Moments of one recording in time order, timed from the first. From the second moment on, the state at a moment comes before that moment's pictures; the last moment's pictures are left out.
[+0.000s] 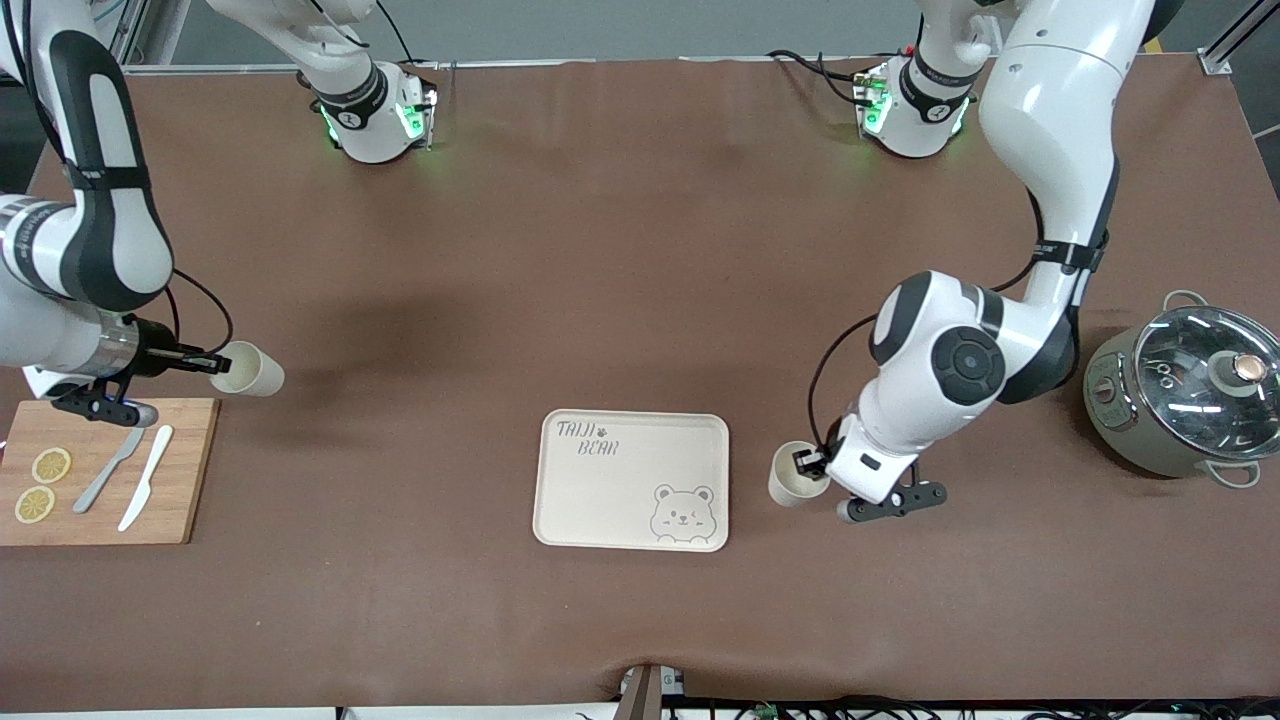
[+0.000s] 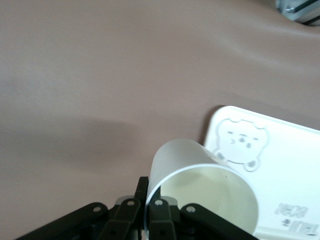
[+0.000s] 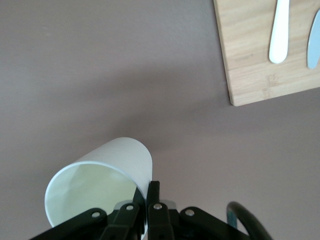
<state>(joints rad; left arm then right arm) -0.23 0.65 -0.21 -1.42 0.01 2.23 -0.61 -0.07 0.27 -0.13 -1.87 0.10 1.93 -0.01</state>
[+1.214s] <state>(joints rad) -0.38 0.80 -0.20 -1.34 0.01 2.30 -0.68 0.26 0.35 -0.12 -1.57 0.26 1.78 0.66</state>
